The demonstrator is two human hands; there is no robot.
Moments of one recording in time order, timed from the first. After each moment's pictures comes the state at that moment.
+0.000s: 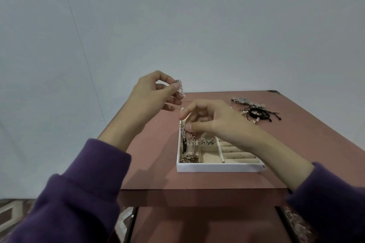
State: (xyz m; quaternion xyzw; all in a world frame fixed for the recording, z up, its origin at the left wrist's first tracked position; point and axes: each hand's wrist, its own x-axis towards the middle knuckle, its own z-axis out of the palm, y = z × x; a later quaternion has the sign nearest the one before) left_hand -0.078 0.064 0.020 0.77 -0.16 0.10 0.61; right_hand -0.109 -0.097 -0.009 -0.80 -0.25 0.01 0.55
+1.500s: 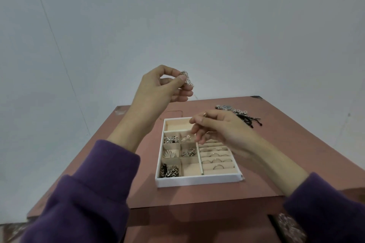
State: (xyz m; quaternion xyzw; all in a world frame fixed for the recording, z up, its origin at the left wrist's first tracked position) left_hand -0.078 0.009 0.042 0.69 -0.23 0.10 0.68; right_hand -0.094 -0.150 -0.024 -0.69 -0.16 0.02 0.70
